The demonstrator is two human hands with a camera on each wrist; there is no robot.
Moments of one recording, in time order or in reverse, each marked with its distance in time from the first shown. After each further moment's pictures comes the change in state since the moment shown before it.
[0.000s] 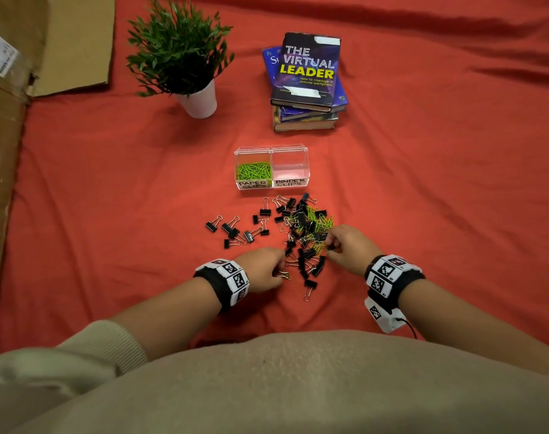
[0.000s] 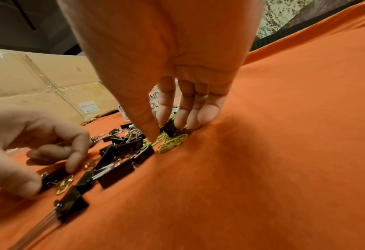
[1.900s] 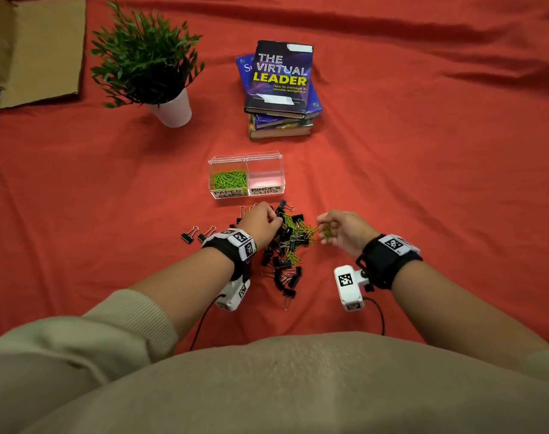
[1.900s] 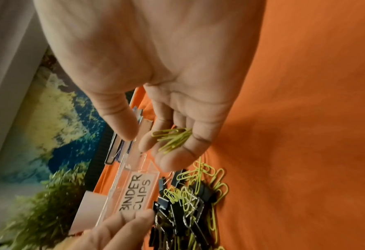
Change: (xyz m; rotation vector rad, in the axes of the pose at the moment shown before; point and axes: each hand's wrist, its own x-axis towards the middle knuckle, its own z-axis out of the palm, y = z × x) left_hand 0.080 0.030 -0.048 -0.432 0.389 -0.290; right_hand 0.018 0.011 -0.051 1.350 -0.042 0.387
